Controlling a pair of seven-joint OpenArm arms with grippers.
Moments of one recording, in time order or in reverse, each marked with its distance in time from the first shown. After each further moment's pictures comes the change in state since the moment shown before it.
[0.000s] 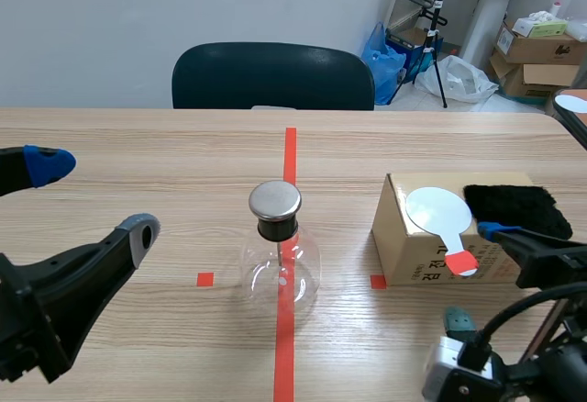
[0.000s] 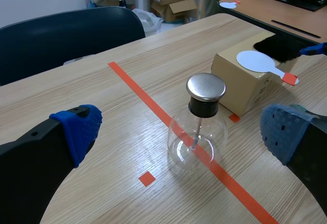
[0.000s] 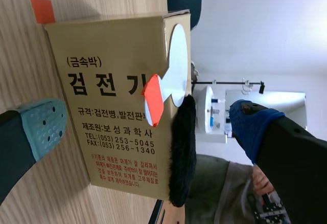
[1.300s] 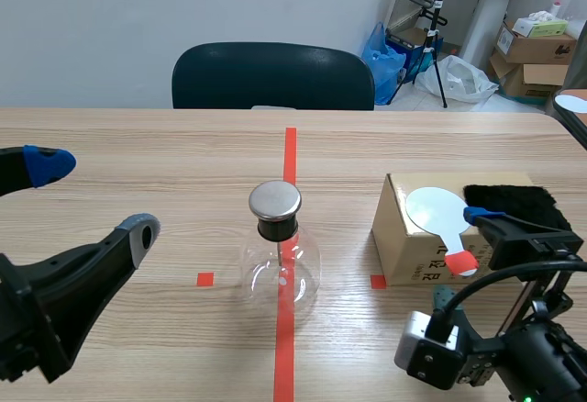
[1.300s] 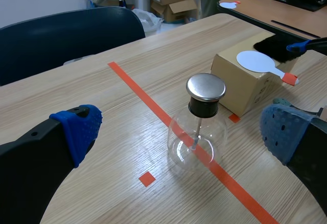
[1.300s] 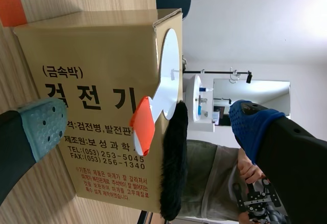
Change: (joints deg) left arm 0.0 0.0 0.0 0.0 0.0 0.0 0.0; right arm 4.7 0.0 -5.9 -2.2 -2.6 -2.2 -9.0
